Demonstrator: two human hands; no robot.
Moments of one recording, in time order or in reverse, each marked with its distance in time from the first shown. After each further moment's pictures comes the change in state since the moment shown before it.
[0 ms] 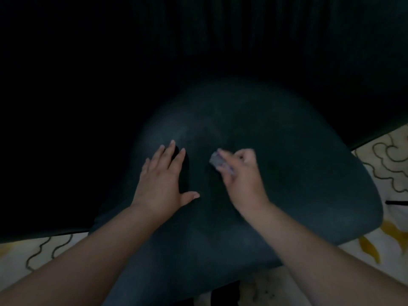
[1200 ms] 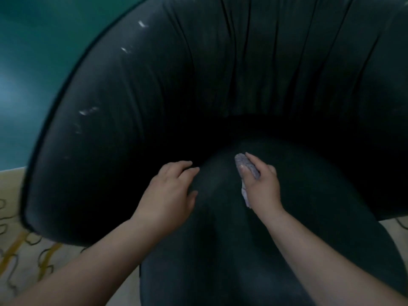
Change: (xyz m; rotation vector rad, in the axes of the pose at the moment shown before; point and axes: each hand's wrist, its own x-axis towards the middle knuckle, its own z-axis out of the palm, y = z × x) left_hand -0.039 -0.024 -0.173 -0.079 0.197 -0.038; right_hand 0.078 -0.143 -0.033 0.359 -0.054 0.351
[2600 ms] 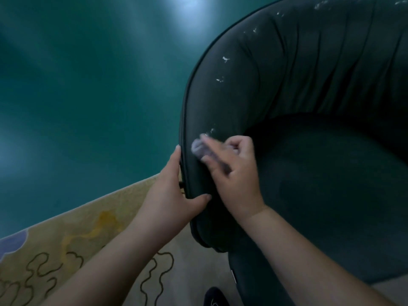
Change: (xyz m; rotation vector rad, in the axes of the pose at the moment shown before) left_hand -0.060 -0.175 -0.140 -0.558 -0.063 -0.103; right_hand -0.107 -0.148 0.216 -0.100 0.203 -0.665
